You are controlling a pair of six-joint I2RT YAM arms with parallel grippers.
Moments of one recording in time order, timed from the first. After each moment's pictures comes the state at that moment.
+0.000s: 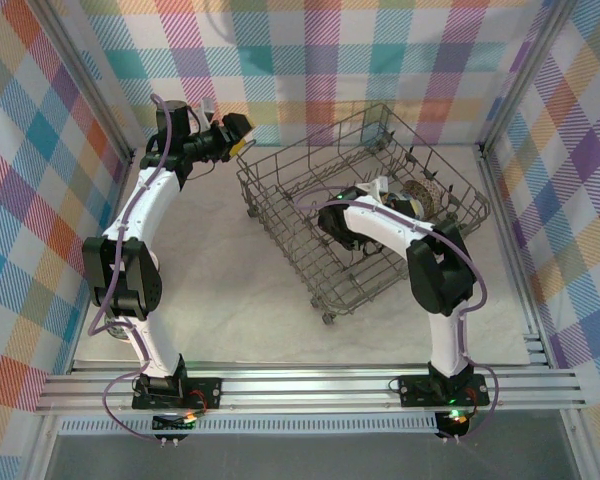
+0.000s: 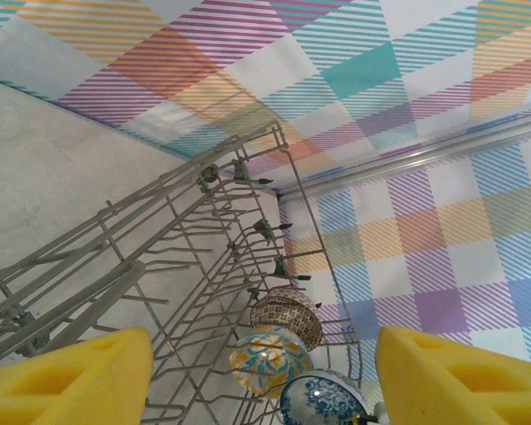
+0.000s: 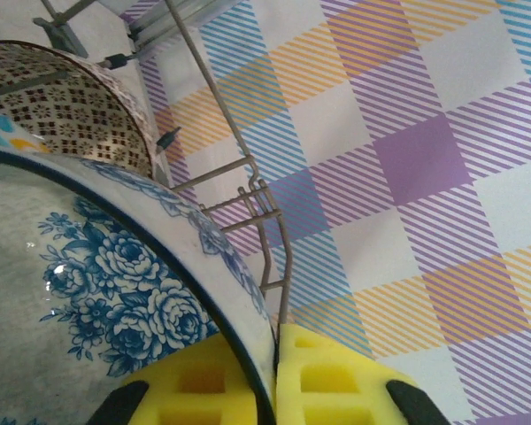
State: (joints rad) left arm -0.08 1.84 1.69 -0.21 0.72 -0.85; right arm 0.65 2.00 1.58 -1.63 1.41 0.96
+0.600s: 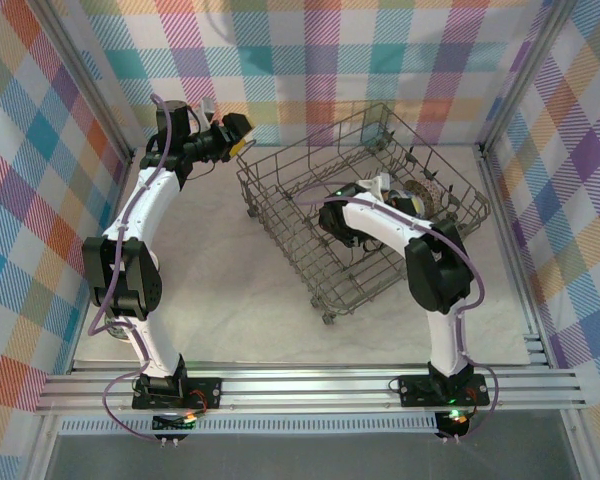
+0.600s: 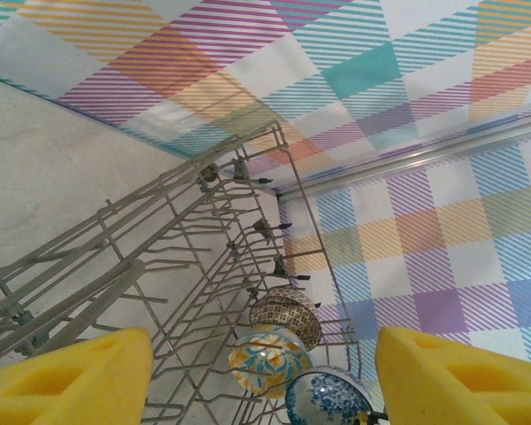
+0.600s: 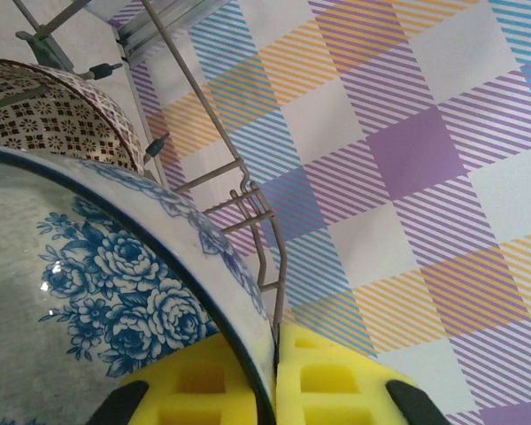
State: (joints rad) left arm -0.08 1.84 1.69 -0.21 0.72 -0.86; right arm 0.65 2.03 1.64 -1.70 1.41 1.04
